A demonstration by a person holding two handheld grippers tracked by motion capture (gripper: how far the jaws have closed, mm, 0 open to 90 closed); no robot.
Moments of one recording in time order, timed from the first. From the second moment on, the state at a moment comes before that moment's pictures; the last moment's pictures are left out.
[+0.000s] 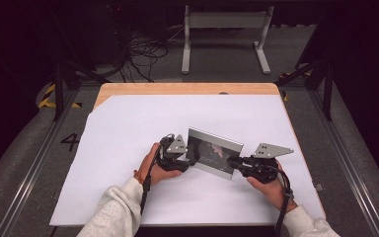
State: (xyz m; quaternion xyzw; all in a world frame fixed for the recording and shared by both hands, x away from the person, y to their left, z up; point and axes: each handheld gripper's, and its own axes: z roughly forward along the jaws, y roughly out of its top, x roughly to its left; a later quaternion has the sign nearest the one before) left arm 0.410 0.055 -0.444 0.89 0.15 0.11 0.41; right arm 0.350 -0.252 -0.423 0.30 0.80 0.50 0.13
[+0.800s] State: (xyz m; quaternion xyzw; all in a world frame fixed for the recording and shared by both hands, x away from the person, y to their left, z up) left arm 0.394 0.060 -0.439 0.91 0.14 0.12 0.38; right arm 0.344 -0.251 -0.433 0.30 0.83 0.45 0.16
